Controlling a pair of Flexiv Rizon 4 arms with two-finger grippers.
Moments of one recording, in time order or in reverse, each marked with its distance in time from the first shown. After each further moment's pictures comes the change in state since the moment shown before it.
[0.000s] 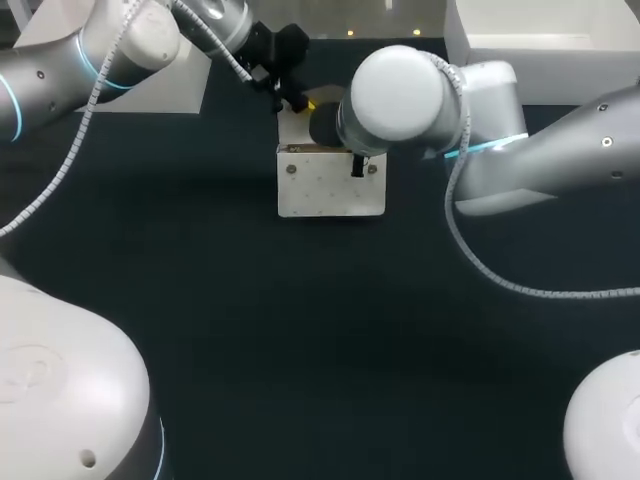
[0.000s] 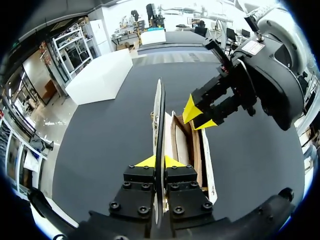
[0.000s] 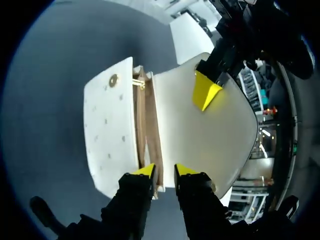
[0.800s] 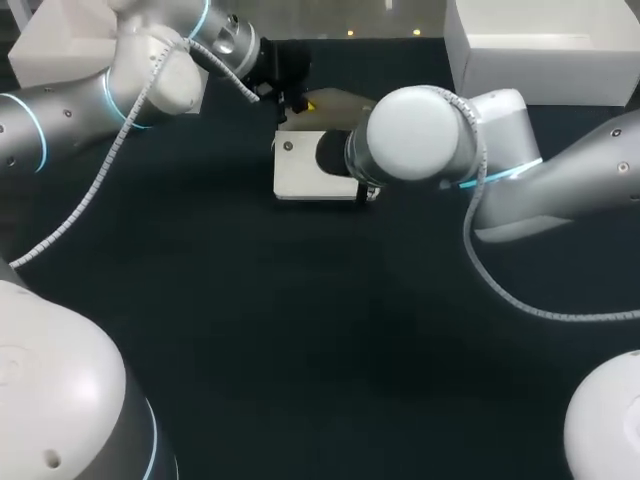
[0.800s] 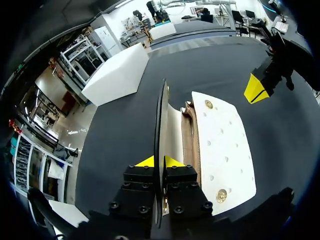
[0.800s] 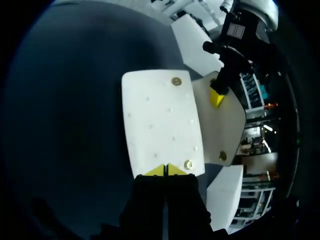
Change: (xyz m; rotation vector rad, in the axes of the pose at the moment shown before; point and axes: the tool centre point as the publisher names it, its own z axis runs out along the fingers) left arm -0.057 0.030 0.034 -0.045 -0.221 0.135; right arm 0.048 -0.011 -0.002 -0.025 0.019 0.065
